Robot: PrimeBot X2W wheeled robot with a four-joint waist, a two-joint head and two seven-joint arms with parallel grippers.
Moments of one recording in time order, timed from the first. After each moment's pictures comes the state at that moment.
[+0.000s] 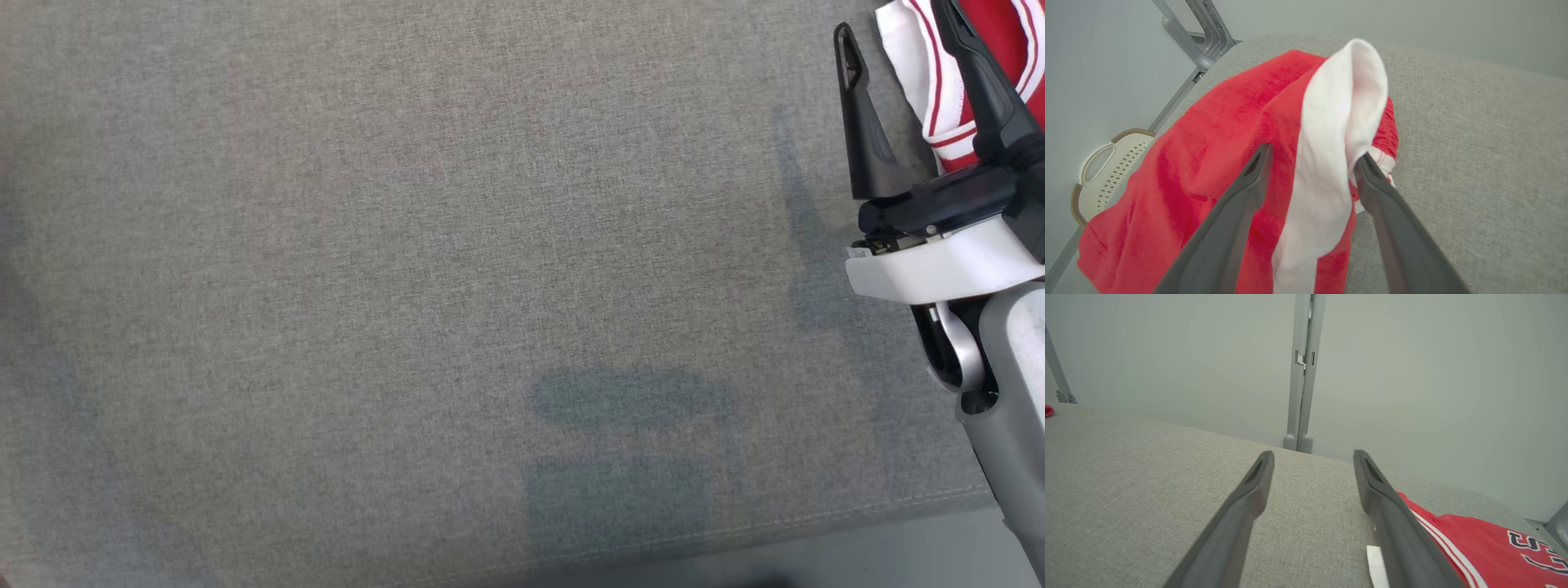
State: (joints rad) left arm -0.85 0.32 0.21 0.65 -0.25 0.12 0.30; right arm -0.40 -0.37 0.30 -0.16 0.17 -0.09 -0.18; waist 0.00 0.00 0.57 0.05
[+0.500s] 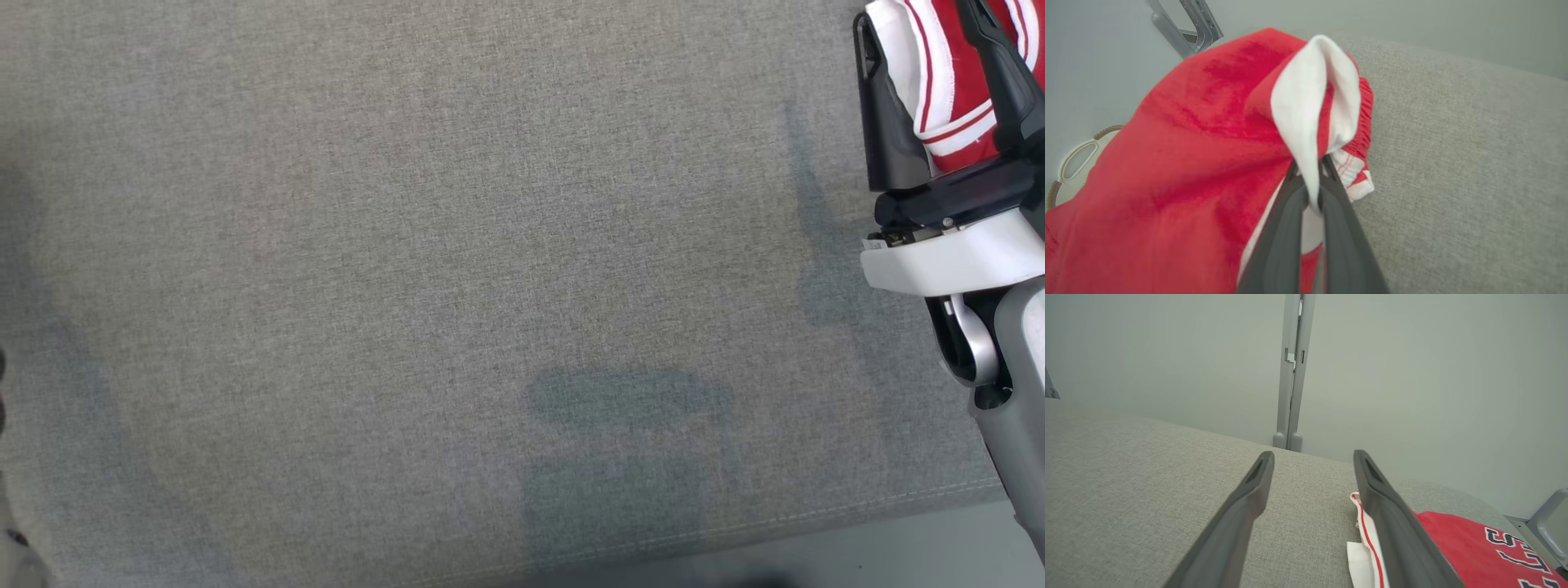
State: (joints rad) left arm -0.88 0.28 0.26 0.74 -0.20 0.12 0.21; right arm -0.40 -0.38 0.28 -0.17 0.17 -0.09 -0.17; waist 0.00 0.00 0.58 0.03
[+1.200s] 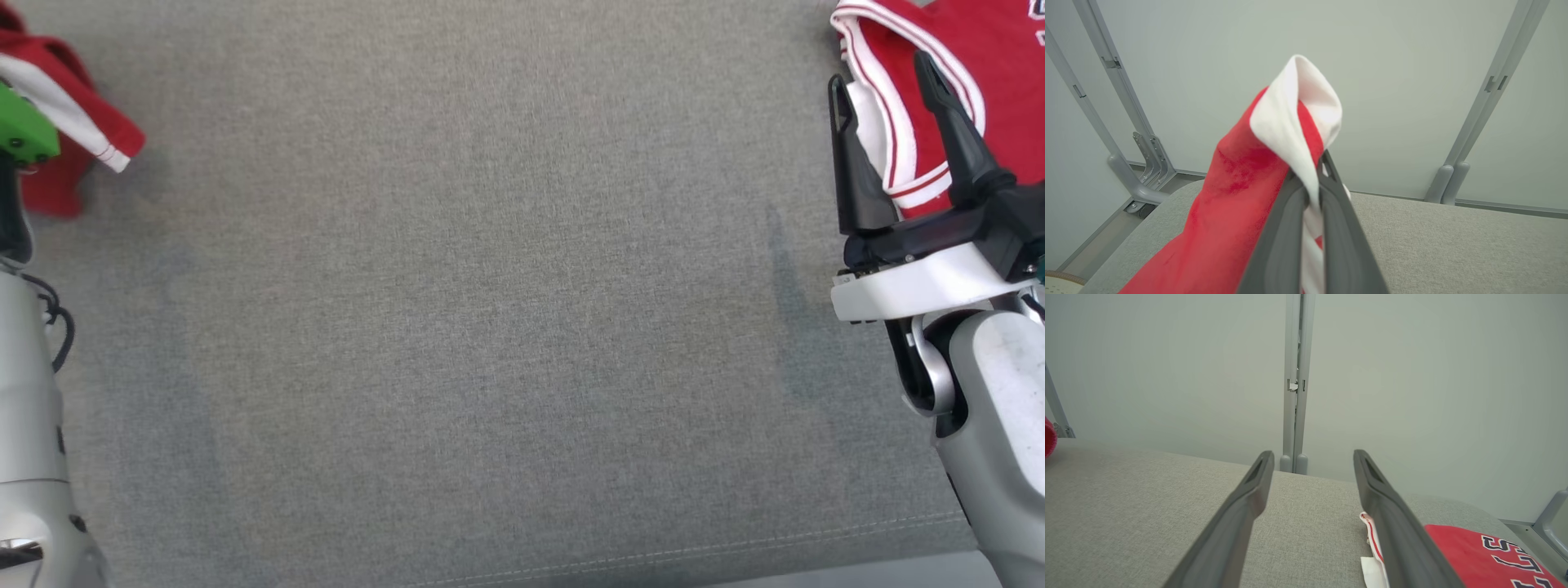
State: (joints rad) left arm -0.90 0.19 0.16 0.66 -0.23 -0.04 -0.08; right arm -0.35 -0.31 0.28 -0.04 0.19 -0.10 -0.23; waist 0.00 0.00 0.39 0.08
